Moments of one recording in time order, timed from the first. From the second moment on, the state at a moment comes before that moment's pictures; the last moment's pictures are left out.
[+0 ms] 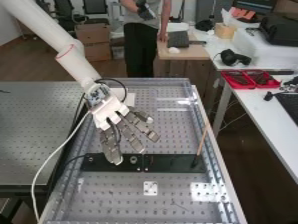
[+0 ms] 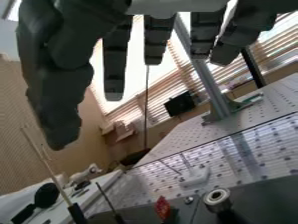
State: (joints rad) arm 1.88 -2.09 -1.99 -1.69 -0.17 -0.81
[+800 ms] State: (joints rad) arm 1.86 -2.22 -1.75 -2.44 -0.10 -0.16
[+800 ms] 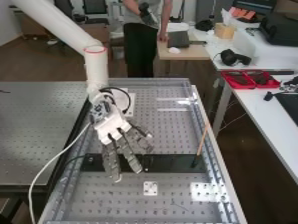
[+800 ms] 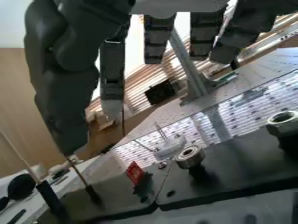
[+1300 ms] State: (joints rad) arm 1.85 -2.29 -1.66 -2.61 -0.13 -0.04
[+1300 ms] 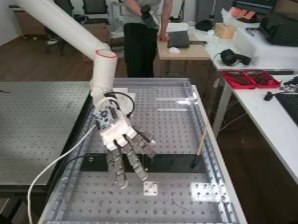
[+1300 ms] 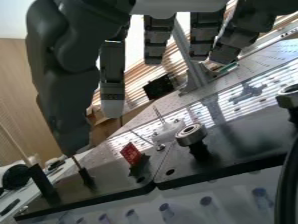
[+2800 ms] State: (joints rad) arm 1.82 -2.37 -1.57 -2.90 -0.15 0.17
